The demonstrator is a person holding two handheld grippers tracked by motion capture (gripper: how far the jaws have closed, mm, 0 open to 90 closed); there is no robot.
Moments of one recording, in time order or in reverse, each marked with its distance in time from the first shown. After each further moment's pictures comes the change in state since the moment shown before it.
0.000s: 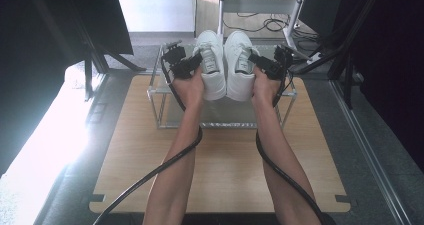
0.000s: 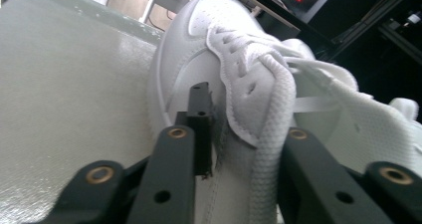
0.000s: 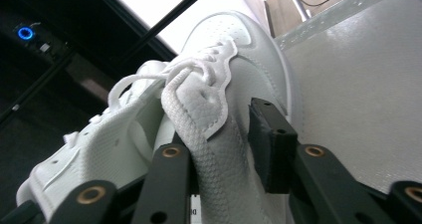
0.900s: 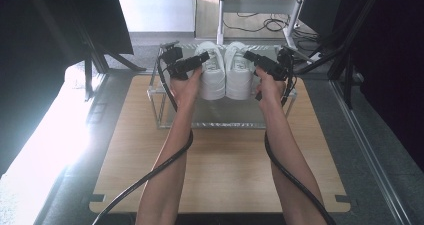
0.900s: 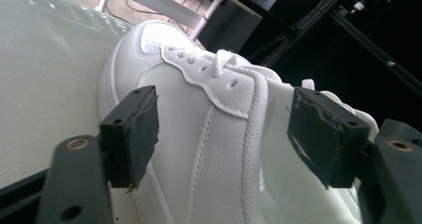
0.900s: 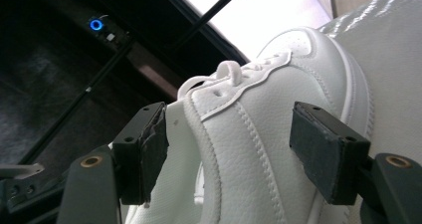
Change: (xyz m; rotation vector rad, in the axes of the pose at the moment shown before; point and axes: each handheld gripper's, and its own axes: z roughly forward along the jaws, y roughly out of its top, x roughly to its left) left arm 0.014 0.003 -0.006 0.047 -0.157 0.025; right arm -0.021 0.003 0.002 0.058 0.238 0.018
